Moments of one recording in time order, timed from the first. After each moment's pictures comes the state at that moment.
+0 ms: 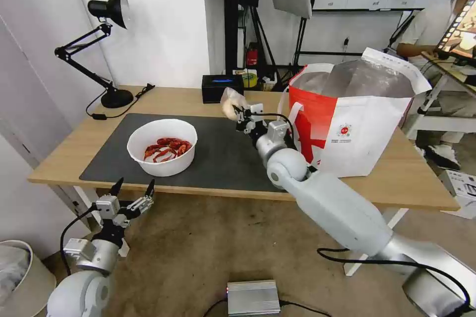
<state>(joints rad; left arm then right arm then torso) 1.51 -1.30 -0.75 -1.94 -0.44 -0.08 0.23 -0.45 1.11 -0.31 1.56 0.78 -0.01 0.24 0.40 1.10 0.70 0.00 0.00</state>
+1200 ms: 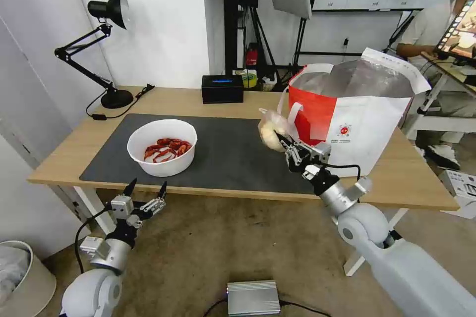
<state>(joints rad) 1.49 -1.31 -0.68 -1.92 -0.40 -0.08 0.23 -1.04 0.90 0.20 1.90 0.79 0.28 -0.24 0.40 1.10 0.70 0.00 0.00</state>
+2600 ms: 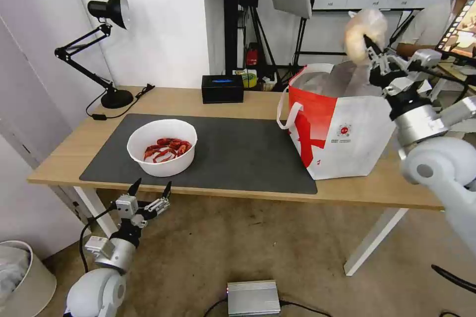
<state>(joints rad) 1.49 -1.32 -0.67 -1.92 -0.39 -0.09 0.23 -0.74 0.61 0.33 1.95 1.12 0.06 0.20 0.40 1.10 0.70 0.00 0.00</state>
